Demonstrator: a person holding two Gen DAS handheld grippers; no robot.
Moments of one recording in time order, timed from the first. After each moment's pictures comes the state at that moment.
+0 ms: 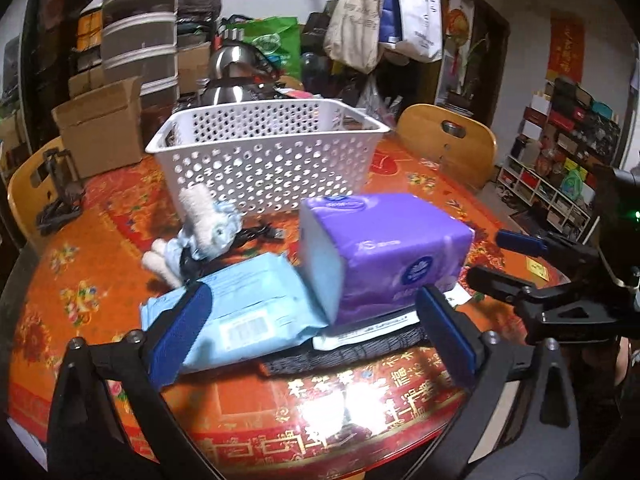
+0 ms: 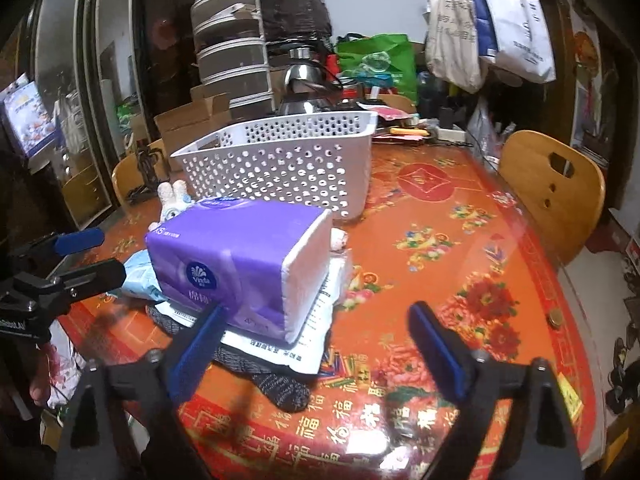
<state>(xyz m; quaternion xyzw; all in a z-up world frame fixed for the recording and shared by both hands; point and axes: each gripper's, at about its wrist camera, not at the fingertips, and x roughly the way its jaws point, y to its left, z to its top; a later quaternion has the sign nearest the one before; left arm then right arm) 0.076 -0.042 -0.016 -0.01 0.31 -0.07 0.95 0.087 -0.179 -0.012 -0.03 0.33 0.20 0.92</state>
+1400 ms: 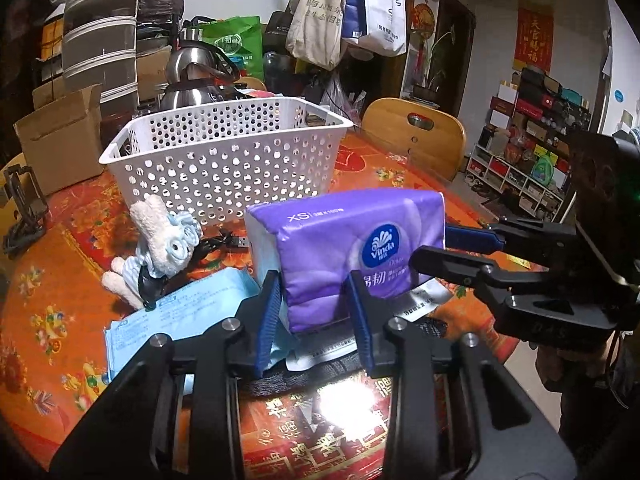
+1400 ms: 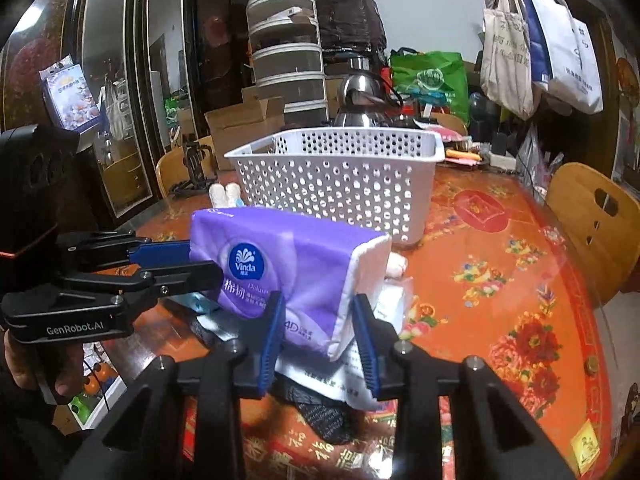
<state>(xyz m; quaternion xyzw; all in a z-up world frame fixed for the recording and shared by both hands) 0.093 -0.048 -0.022 -0.01 0.31 -0.14 0.94 0.088 -0.145 -0.006 -0.05 0.29 0.27 0.92</state>
